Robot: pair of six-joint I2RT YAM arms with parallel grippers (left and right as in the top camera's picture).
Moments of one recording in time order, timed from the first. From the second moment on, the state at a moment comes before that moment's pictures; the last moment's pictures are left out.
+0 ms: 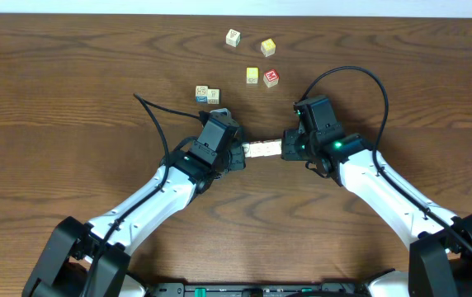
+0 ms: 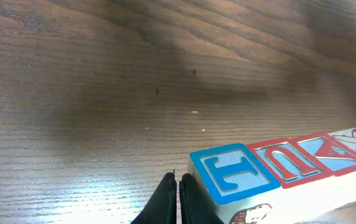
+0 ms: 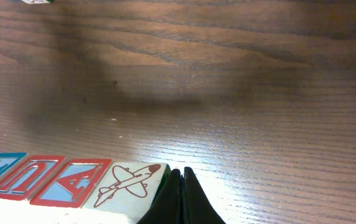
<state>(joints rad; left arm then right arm) -0.58 1.55 0.86 -0.23 0.05 -0.69 0.44 1.58 0.96 -0.40 -0.07 0.46</state>
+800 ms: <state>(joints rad) -0.58 1.55 0.84 -0.22 0.04 -0.70 0.45 1.58 0.95 -0.38 -0.07 0.49</state>
